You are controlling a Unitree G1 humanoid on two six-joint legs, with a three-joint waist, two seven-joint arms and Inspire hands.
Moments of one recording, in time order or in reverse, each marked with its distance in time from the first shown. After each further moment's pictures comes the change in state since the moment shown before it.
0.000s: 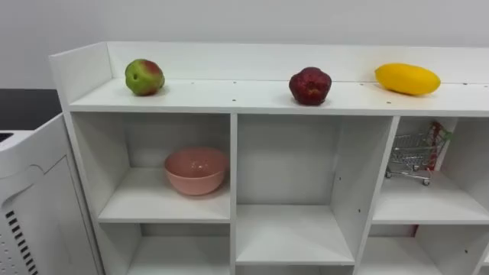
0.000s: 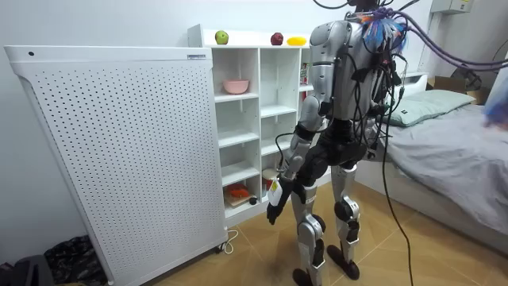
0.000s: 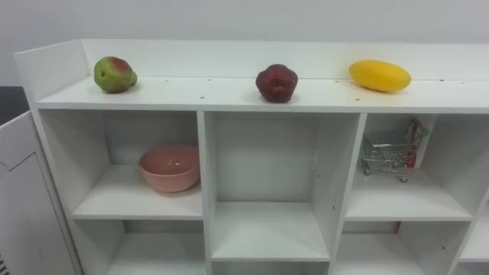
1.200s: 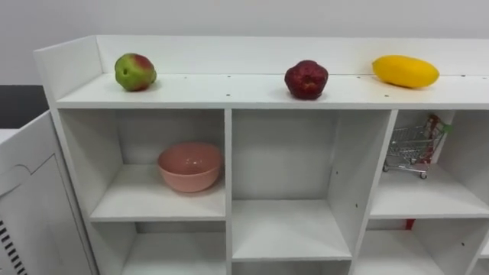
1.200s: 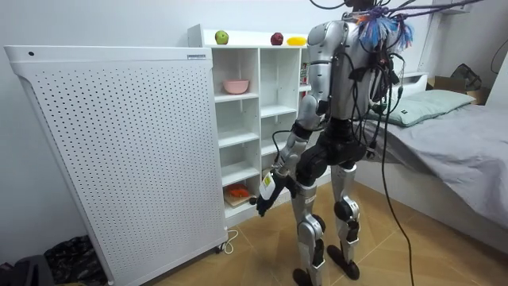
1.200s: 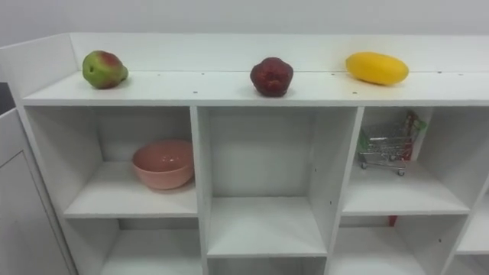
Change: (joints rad) left arm -0.019 0.009 0.032 -0.064 -0.052 -0.104 0.091; right arm -0.001 -0.003 -0.112 -0.923 -0.179 -0.059 -0.377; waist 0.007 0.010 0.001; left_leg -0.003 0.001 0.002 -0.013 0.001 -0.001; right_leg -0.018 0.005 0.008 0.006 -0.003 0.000
